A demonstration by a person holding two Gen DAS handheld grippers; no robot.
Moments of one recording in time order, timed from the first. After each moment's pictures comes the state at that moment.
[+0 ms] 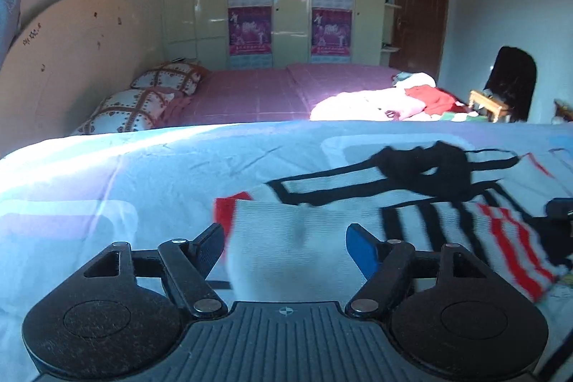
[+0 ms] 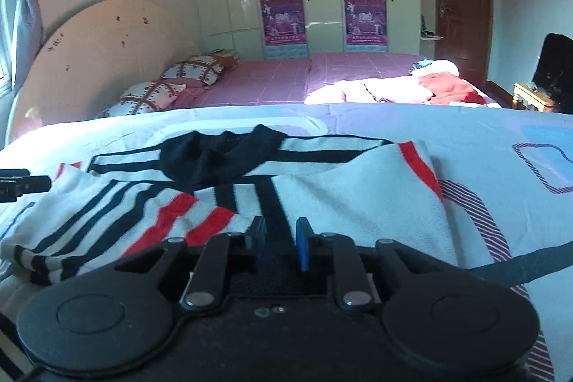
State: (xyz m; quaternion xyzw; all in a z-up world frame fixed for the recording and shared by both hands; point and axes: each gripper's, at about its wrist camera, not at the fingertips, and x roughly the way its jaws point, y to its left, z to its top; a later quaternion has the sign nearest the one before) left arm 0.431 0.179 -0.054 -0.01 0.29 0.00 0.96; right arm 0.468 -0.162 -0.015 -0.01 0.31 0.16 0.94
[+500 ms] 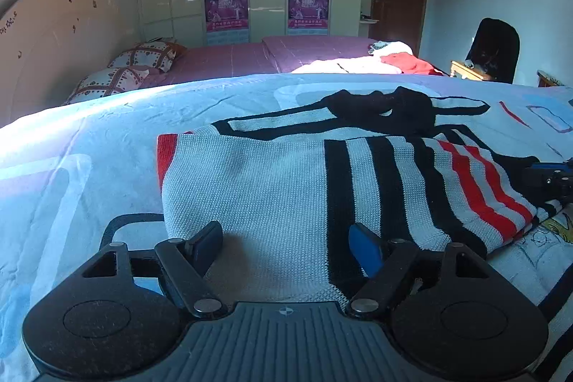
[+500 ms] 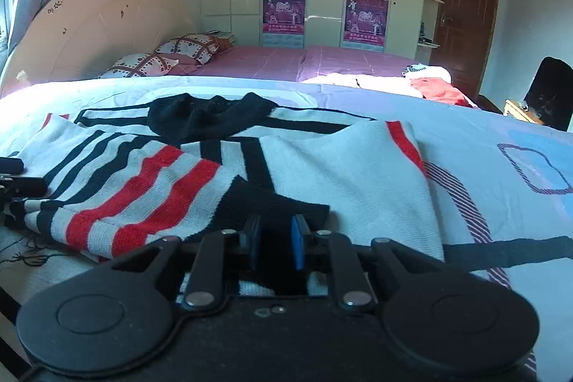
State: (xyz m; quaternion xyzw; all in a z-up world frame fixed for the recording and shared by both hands) left arm 0.410 0.150 -0.085 0.01 0.33 -0.01 0.94; right arm 0.456 -0.165 -0.035 -0.07 0.32 0.12 0.94
